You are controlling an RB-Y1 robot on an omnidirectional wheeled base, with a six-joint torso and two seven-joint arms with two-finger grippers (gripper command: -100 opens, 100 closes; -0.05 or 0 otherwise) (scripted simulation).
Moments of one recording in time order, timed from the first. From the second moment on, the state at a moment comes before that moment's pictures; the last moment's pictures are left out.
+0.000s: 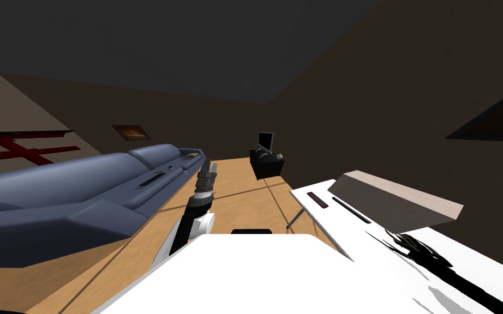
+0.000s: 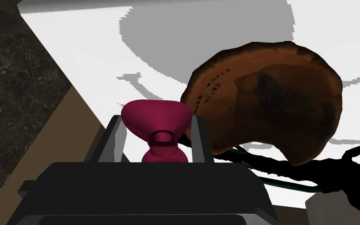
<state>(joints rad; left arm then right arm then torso) 0.46 0.05 -0.07 -2.32 -0.11 -0.47 -0.13 1.34 -1.72 0.82 -1.26 -1.02 -0.53 -0.32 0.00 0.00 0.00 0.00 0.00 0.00</state>
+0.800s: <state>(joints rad) 0.46 0.05 -0.07 -2.32 -0.11 -0.47 -0.13 1.35 -1.88 0.79 -1.31 -1.07 -0.55 -0.33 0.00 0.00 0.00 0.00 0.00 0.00</state>
